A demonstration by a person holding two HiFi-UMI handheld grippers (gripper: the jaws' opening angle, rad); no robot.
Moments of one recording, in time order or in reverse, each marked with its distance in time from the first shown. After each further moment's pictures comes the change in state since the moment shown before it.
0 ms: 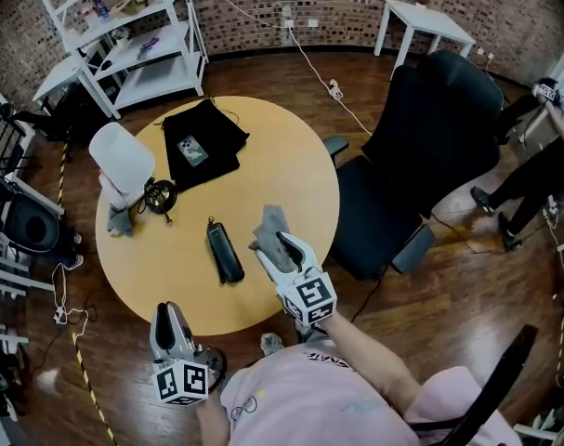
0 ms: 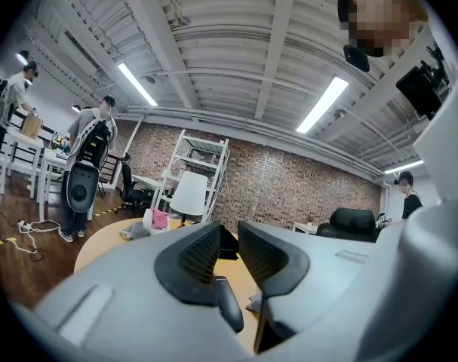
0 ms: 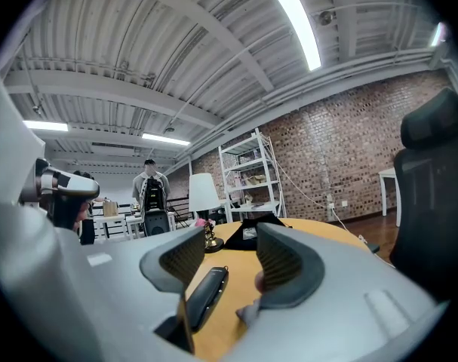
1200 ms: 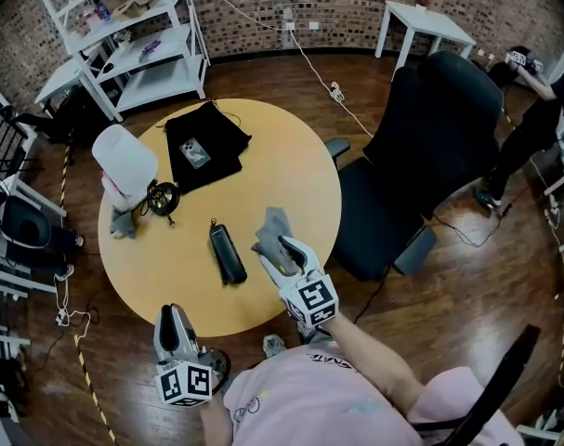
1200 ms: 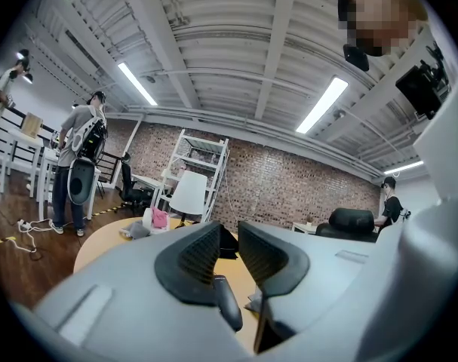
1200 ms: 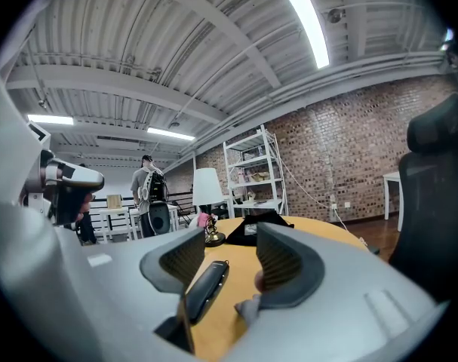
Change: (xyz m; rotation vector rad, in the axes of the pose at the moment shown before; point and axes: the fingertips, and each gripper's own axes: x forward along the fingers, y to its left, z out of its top) left arm -0.003 0.000 -0.002 -0.005 -0.004 -0.007; right arm -0.003 0.005 -0.009 -0.040 0.034 0.024
